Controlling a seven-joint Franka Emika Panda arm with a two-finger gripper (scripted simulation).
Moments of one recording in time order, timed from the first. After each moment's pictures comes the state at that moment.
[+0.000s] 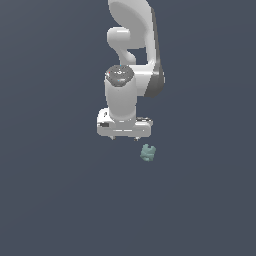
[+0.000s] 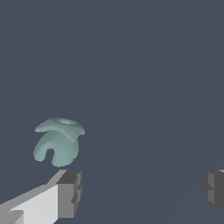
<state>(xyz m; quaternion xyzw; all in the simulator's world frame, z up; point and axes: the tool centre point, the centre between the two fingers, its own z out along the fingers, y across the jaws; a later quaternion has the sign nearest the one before) 0.000 -0.013 0.156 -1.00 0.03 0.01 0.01</state>
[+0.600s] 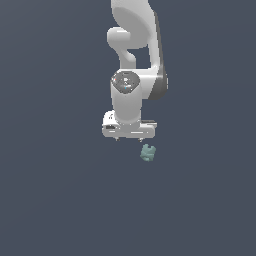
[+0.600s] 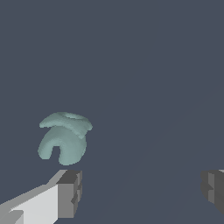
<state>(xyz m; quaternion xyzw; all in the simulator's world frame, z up) -0.007 0.004 0.141 -1.00 0.03 0.02 0.02</state>
